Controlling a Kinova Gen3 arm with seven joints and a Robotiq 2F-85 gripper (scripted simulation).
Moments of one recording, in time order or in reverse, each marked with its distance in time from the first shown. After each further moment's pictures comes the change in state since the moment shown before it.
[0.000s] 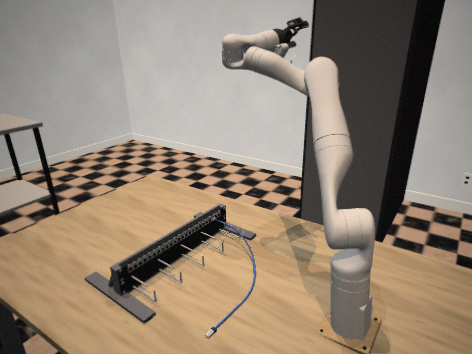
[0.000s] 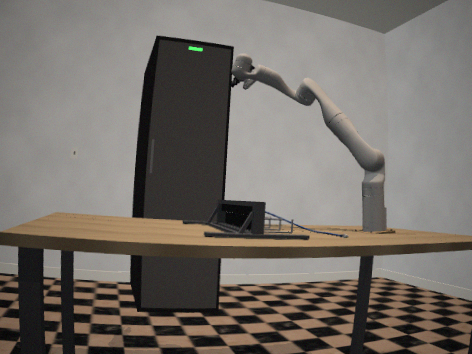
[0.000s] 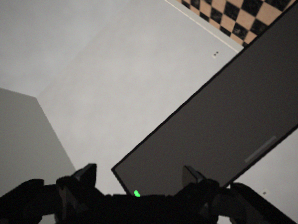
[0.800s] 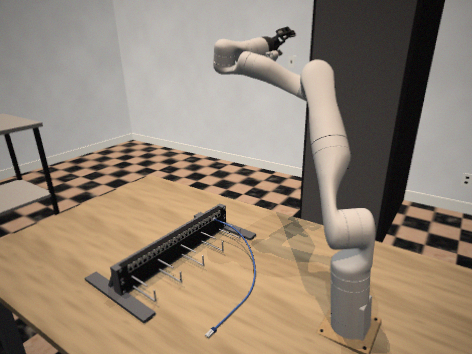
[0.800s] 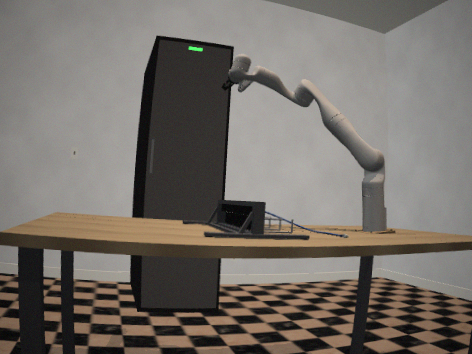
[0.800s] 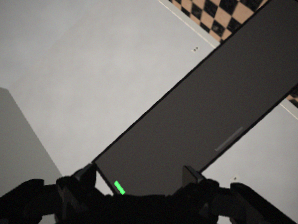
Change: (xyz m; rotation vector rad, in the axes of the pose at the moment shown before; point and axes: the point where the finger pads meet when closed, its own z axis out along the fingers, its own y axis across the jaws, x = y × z) arm -0.009 0.044 -0.034 -0.110 -0.040 0.006
